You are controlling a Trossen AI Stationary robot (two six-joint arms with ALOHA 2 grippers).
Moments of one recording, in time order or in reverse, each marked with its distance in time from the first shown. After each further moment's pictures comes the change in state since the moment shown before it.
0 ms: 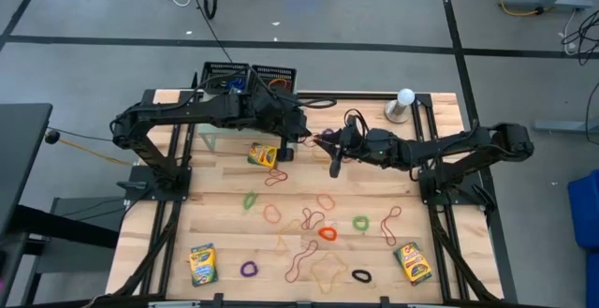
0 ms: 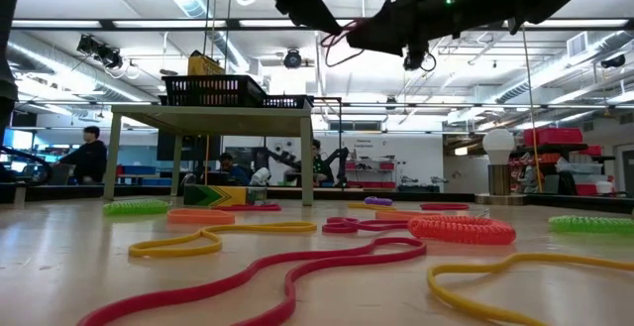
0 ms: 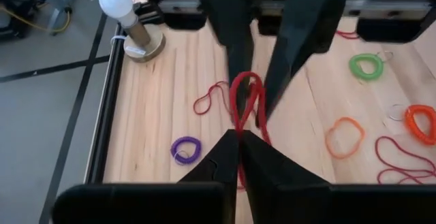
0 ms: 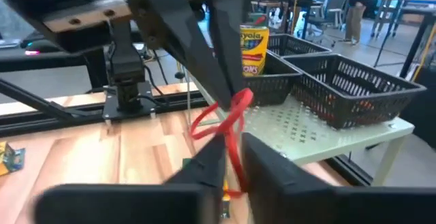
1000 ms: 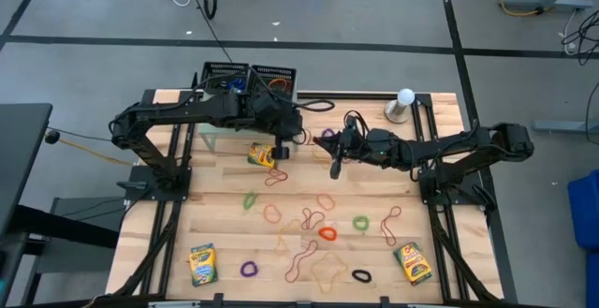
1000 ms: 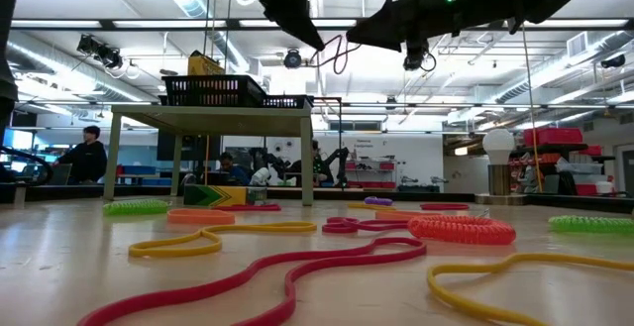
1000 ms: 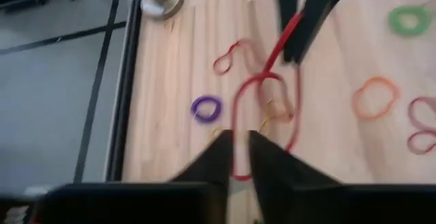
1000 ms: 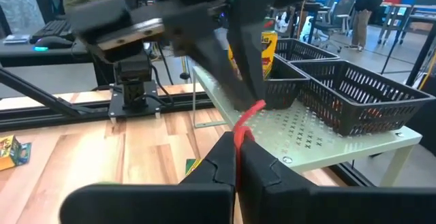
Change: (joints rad) left arm 0.015 -0.008 0.000 -0.114 -0.126 0.015; right arm 0.001 0.000 0.000 0.009 -0.022 -0.031
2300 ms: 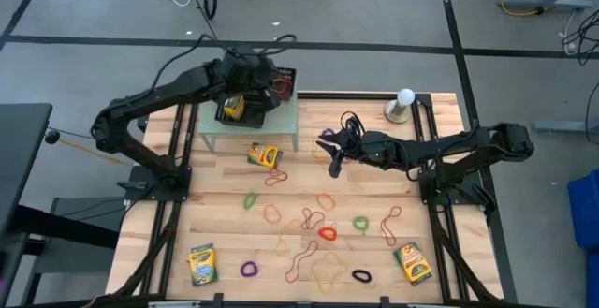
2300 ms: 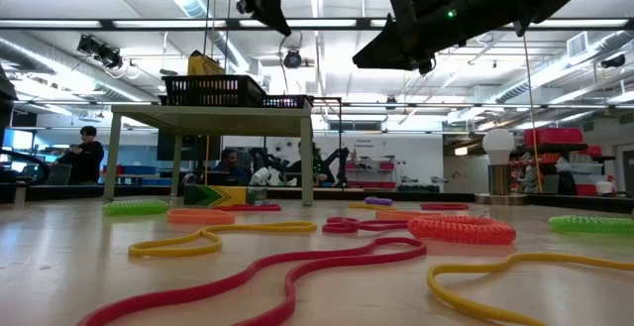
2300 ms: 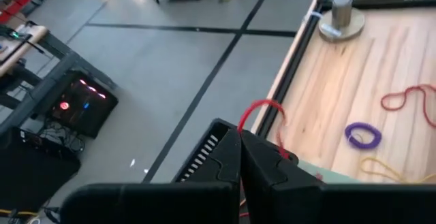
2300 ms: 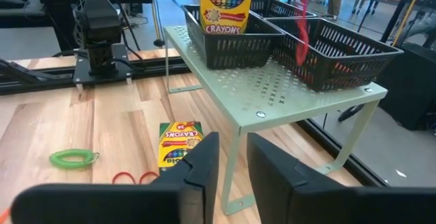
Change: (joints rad) left arm 0.233 -0.166 0.000 0.105 -0.232 -0.047; right arm 0.000 0.000 0.000 -0.137 0.101 0.028
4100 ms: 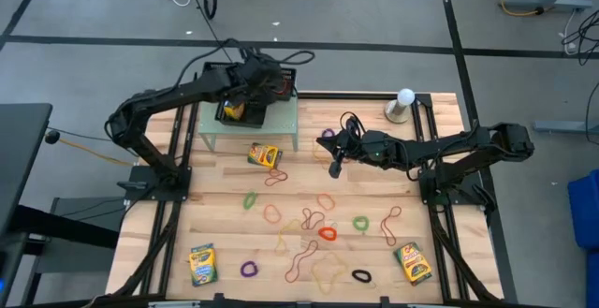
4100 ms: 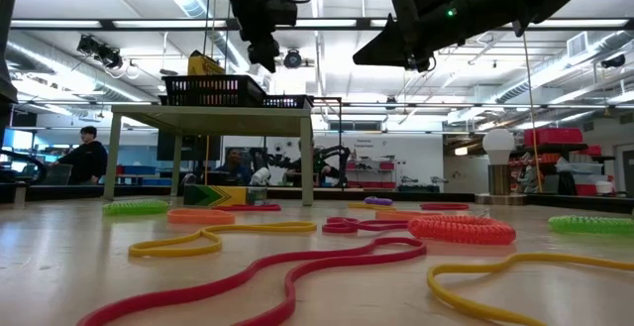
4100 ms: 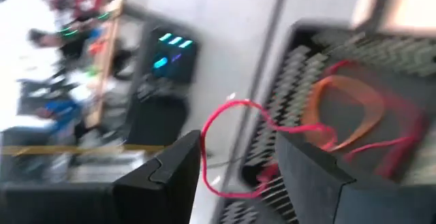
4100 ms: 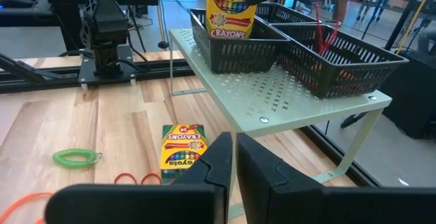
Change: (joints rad) left arm 0.026 0.146 0.000 -0.039 -0.366 0.312; right arm -0.001 0.000 0.000 0.013 -0.022 -0.027
